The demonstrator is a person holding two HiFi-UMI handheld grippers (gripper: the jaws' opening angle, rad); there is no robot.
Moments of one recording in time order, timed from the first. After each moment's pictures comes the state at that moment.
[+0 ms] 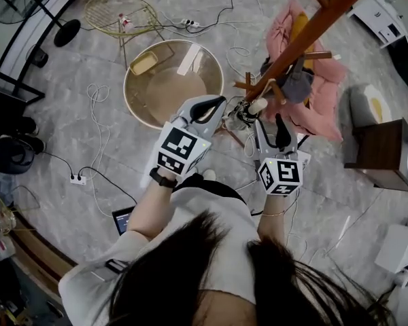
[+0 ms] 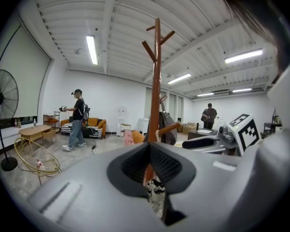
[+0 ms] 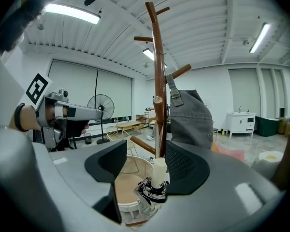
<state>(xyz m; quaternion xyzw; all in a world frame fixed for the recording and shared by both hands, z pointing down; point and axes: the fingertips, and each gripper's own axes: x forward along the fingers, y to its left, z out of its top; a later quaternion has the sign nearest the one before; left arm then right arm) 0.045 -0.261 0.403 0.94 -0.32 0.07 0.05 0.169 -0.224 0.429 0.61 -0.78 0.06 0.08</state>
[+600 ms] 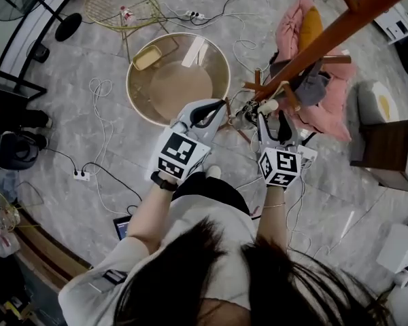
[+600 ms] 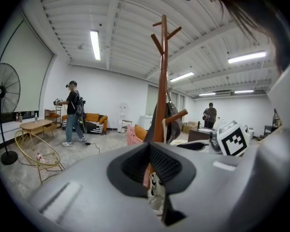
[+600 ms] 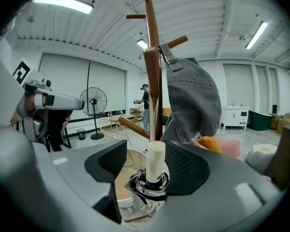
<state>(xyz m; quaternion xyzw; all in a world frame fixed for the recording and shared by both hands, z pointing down) 0.030 -0.273 0.442 0.94 -0.33 0.08 0.07 0.175 -0.260 0.491 0.64 -0.75 0.10 0.10</state>
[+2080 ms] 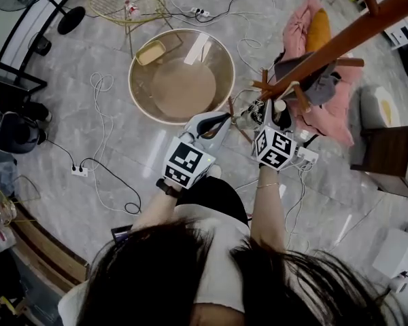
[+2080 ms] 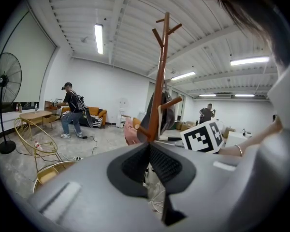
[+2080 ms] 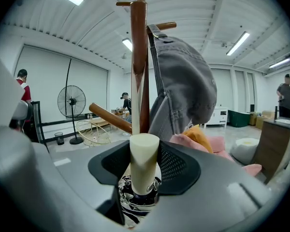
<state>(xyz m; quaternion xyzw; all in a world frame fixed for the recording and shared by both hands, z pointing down) 0.035 -0.246 0.481 0.94 -0.32 0.08 0.11 0.198 -0.304 0.531 0.73 -0.67 0.10 0.09</state>
